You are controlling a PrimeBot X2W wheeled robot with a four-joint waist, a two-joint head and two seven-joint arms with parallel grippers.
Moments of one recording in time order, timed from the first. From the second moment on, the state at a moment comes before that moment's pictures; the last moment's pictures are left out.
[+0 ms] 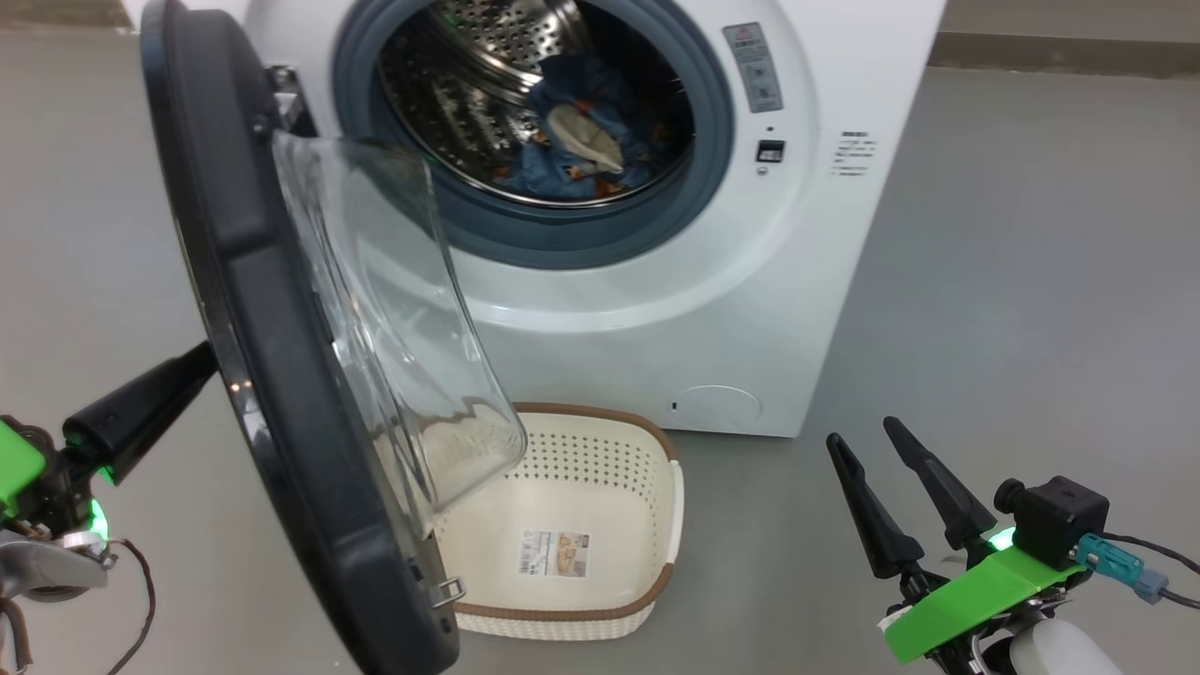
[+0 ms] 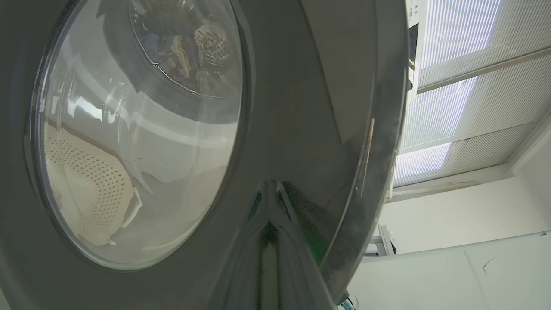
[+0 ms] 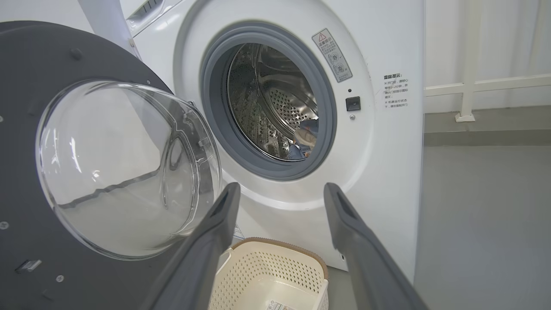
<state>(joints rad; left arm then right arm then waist) -0.31 0.40 0.06 -0.18 -1.63 0.32 0.85 -0.16 -0.25 0.28 0.21 0.56 0.13 -0.26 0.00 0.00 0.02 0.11</state>
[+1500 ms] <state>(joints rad) -0.50 0.27 -0.02 -0.06 -1.47 0.30 0.63 -0.19 -0.24 0.27 0.20 0.56 0.13 -0.26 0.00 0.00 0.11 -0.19</state>
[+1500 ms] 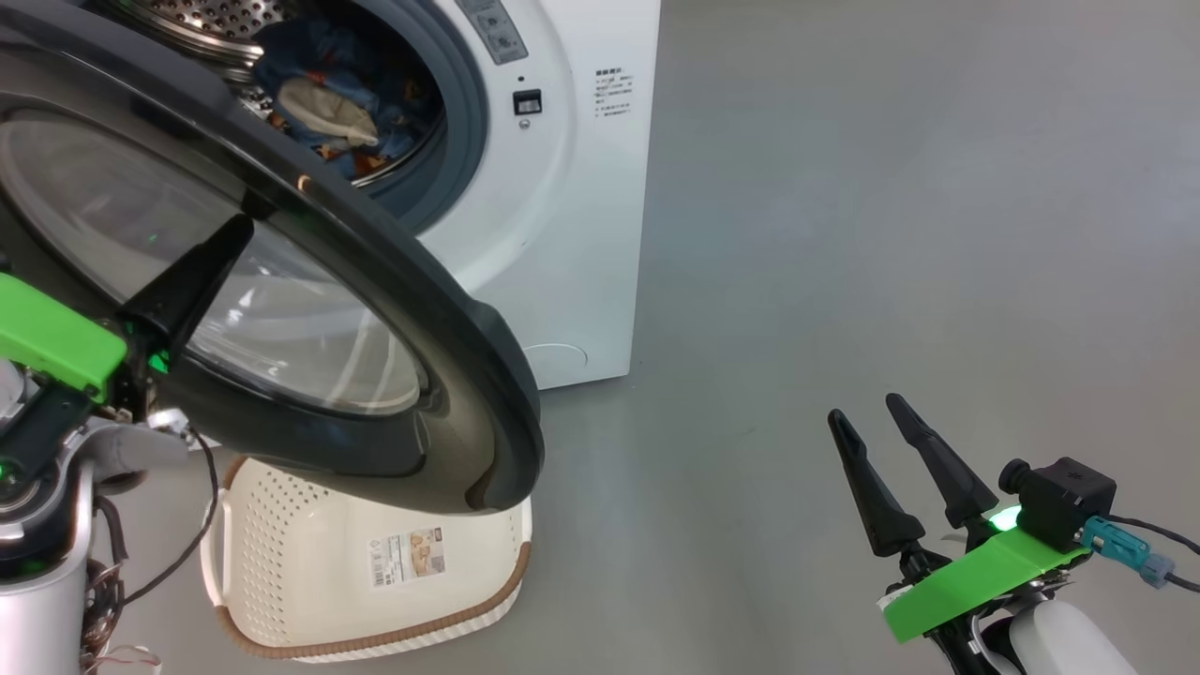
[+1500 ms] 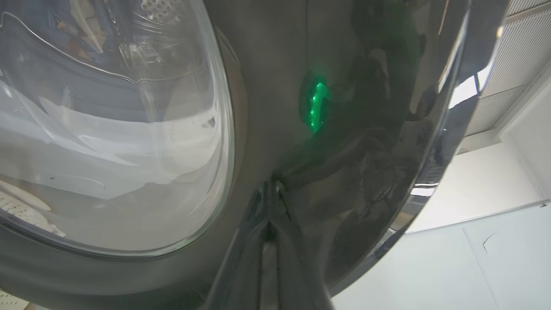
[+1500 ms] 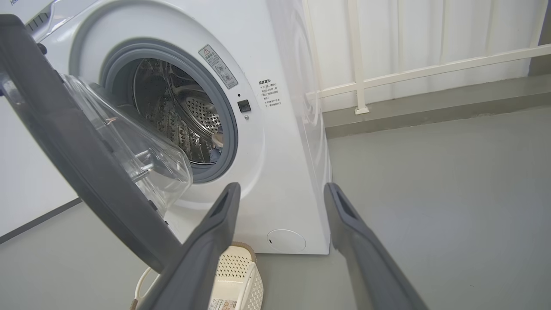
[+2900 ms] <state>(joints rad) -0.71 0.28 0.01 0.13 -1.36 0.24 0.49 -0.21 -0.20 0.26 0.19 0.56 0.13 -0.26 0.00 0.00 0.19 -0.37</state>
